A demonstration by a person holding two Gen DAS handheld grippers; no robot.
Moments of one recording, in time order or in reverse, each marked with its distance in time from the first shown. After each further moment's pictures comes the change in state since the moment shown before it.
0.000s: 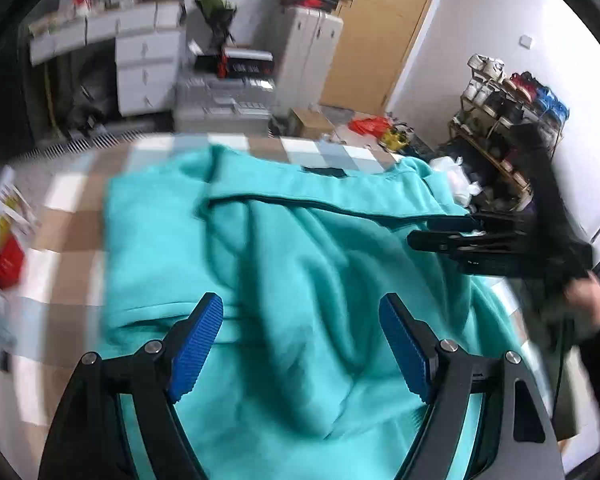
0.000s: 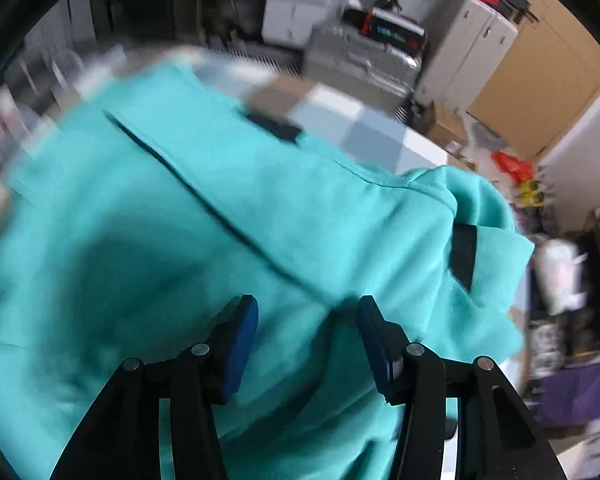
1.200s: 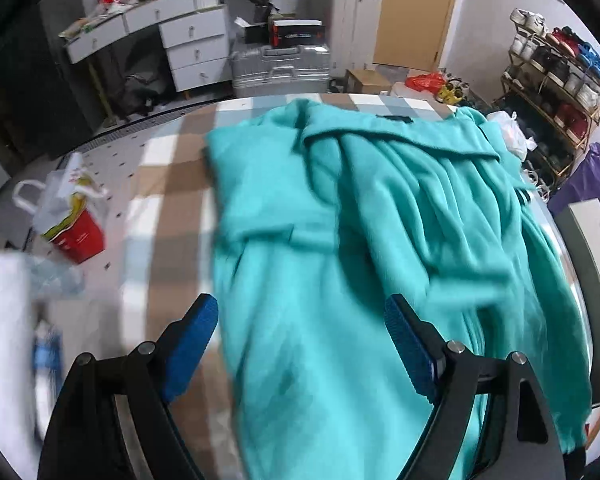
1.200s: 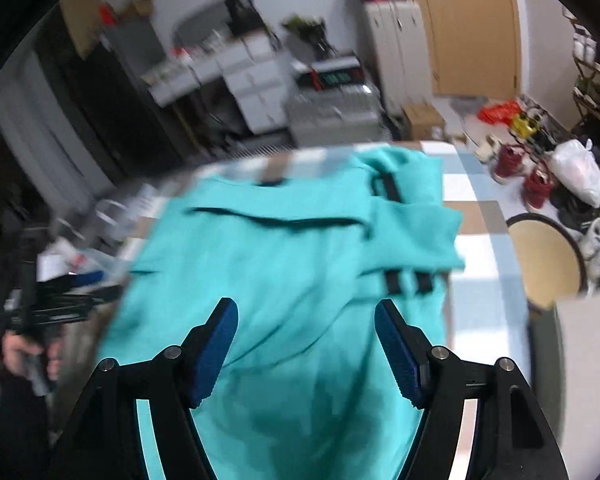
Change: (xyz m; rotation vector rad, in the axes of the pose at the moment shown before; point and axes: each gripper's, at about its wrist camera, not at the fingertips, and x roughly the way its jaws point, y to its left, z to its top) left arm -0.076 0.004 -0.049 0.022 0.164 0.267; right arm -0.197 0.025 -0.154 0.325 -0.287 0.166
